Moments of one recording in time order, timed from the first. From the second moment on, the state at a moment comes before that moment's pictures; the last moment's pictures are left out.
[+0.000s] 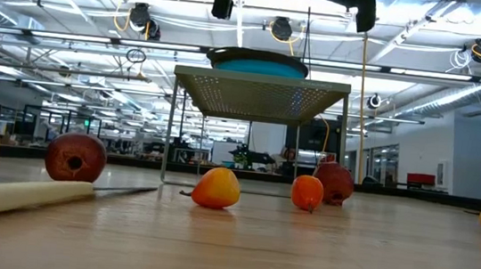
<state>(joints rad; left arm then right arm) -0.03 1.51 1.11 0.31 -0.03 -1.09 0.23 1.24 0.86 0.33 0.58 -1.49</state>
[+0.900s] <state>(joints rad) -0.02 1.50 1.11 0.30 0.02 -1.09 0.23 1.24 0.86 0.20 0.98 -1.24</state>
